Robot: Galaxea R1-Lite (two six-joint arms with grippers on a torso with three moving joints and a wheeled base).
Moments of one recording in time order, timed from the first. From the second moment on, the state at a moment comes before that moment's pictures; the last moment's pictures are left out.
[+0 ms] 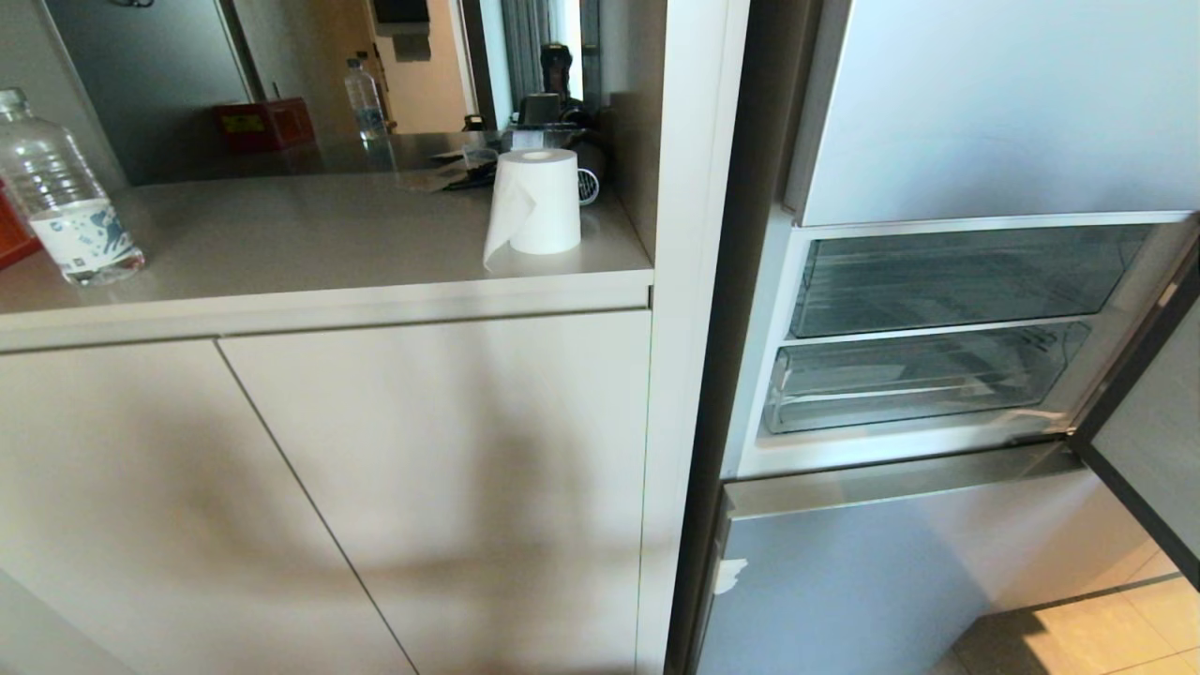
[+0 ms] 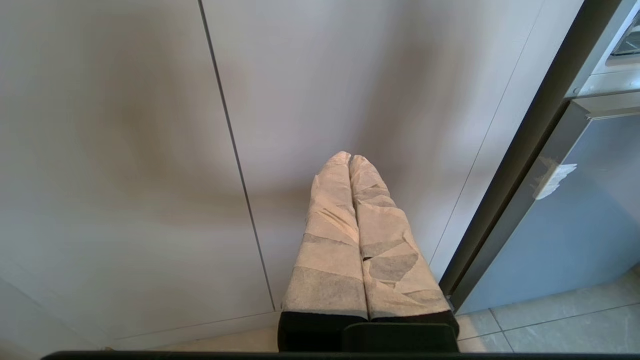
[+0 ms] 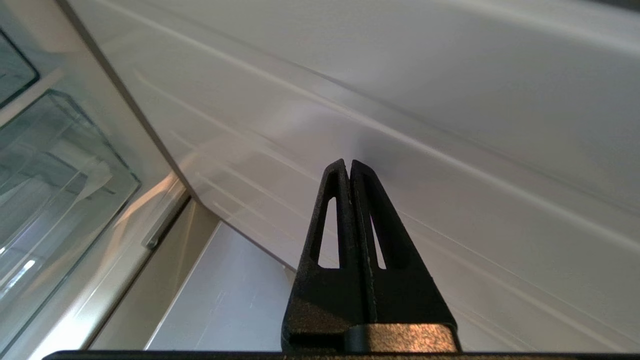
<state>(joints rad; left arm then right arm) 0.00 0.00 0.00 0.01 0.00 0.00 -0.54 1.59 -0.77 -0.58 -0.51 0.24</state>
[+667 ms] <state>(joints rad) 0.00 0.00 0.00 0.01 0.00 0.00 -0.58 1.63 -0.81 -0.58 -0.51 0.25</state>
